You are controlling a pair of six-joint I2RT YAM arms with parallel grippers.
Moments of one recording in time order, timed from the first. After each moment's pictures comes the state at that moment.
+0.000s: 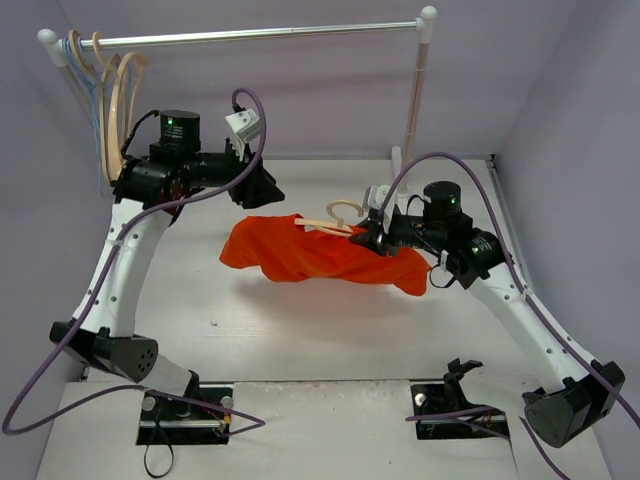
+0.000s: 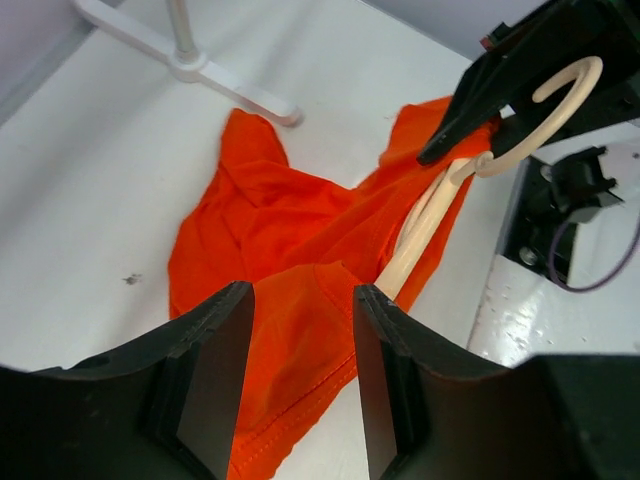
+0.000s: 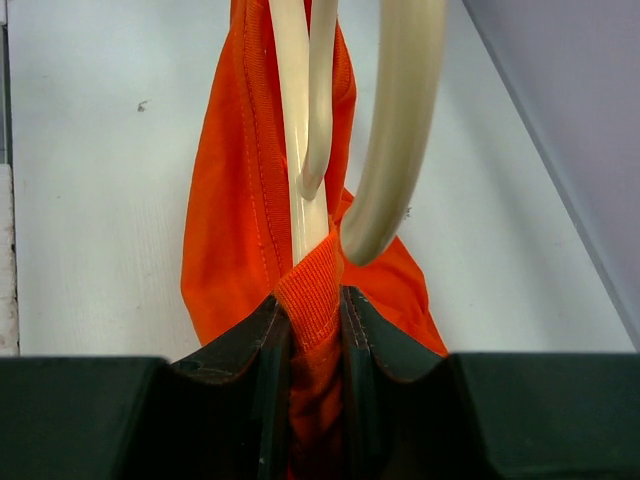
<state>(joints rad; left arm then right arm) -0.30 1.47 1.88 -0.92 0.82 0.20 0.46 1.12 1.13 -0.40 -0.71 -0.52</state>
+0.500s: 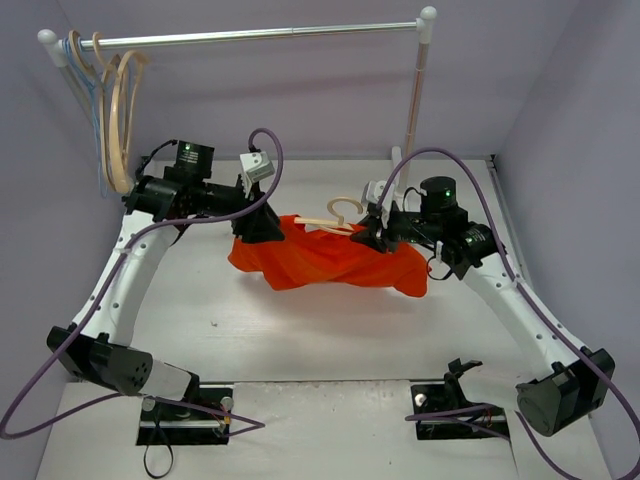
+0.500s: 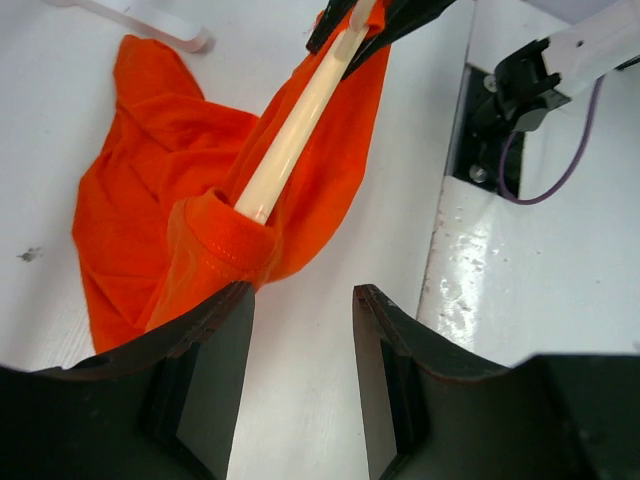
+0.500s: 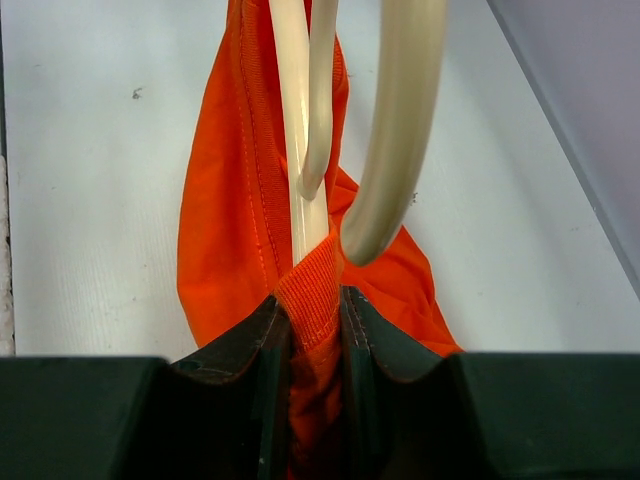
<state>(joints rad) -0.31 1.44 1.69 -1.05 0.99 0.39 0.43 1.18 1.14 -0.42 -0.75 -0.54</state>
